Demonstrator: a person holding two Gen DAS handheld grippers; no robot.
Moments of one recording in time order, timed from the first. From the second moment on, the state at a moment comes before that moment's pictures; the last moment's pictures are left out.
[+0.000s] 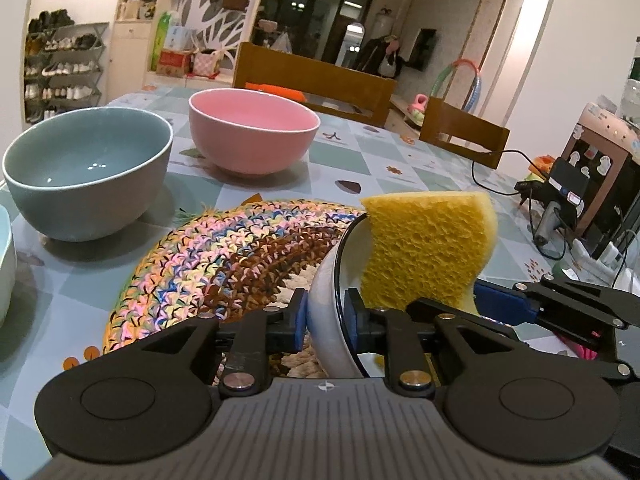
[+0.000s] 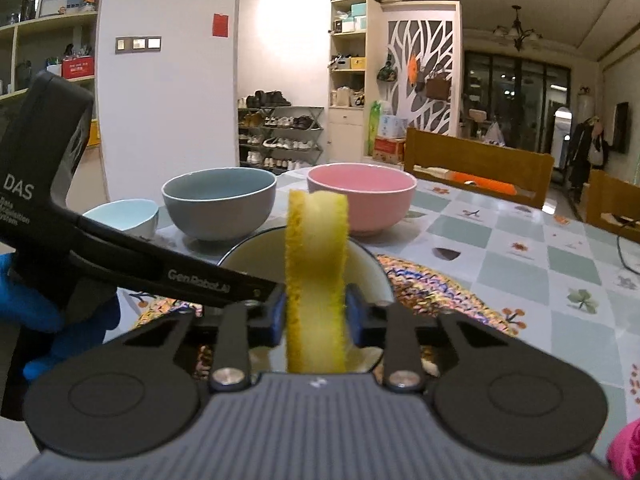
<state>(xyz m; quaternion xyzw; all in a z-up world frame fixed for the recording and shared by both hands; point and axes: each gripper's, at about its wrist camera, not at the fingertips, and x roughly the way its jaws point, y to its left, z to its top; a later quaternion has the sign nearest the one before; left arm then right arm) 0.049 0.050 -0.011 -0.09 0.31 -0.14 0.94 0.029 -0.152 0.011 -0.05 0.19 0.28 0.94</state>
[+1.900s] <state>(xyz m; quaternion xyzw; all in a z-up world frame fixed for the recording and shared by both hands) 0.023 0.020 -0.003 -0.02 0.26 -0.18 0.95 0.029 -0.169 0.033 -0.15 0.27 0.28 0.91</state>
